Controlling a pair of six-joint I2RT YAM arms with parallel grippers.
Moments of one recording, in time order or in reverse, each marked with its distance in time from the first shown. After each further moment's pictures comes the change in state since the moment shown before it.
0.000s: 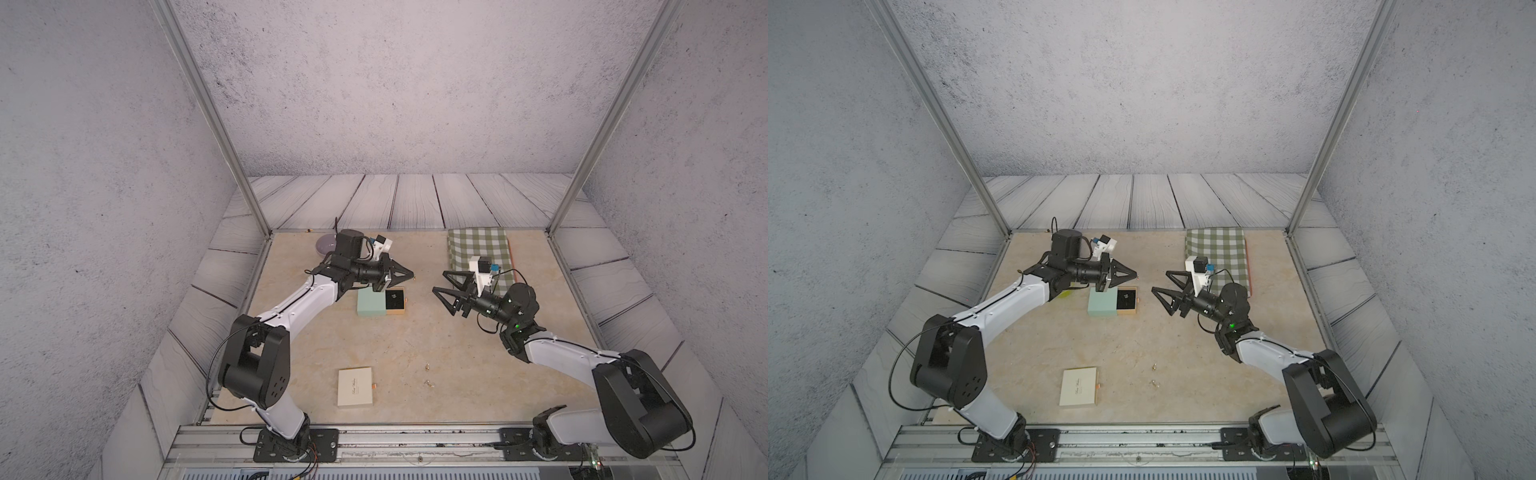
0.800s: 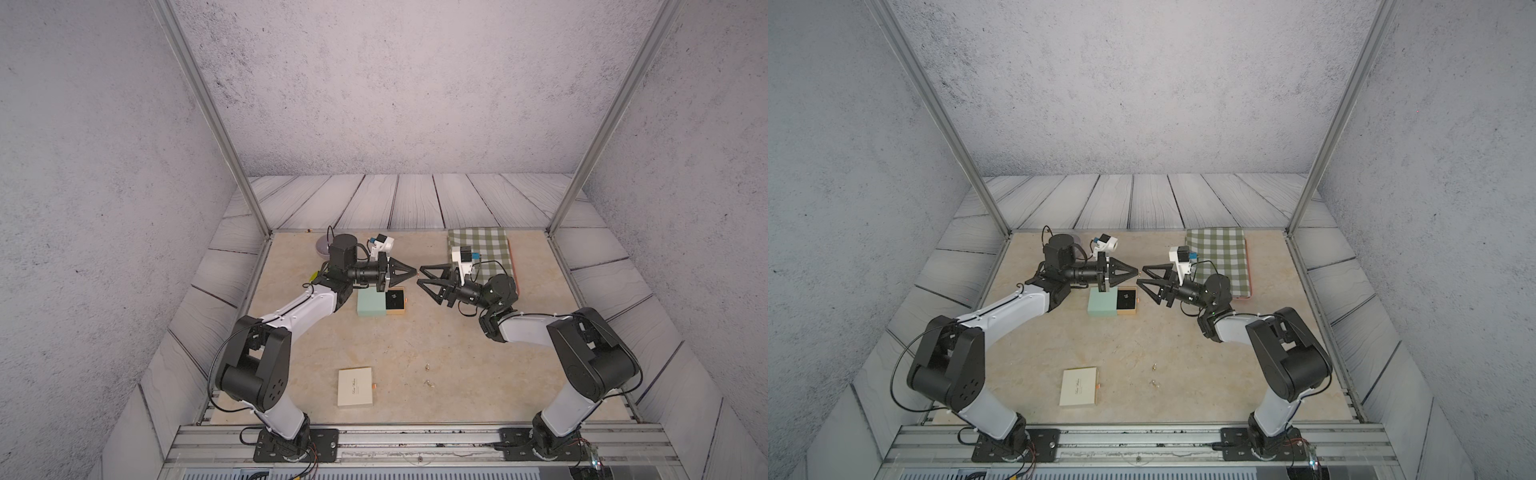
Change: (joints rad) left arm 0.003 -0.011 -0.134 0.428 0.108 -0.273; right arm 0.055 0.299 0.183 0.273 -0.143 0.193
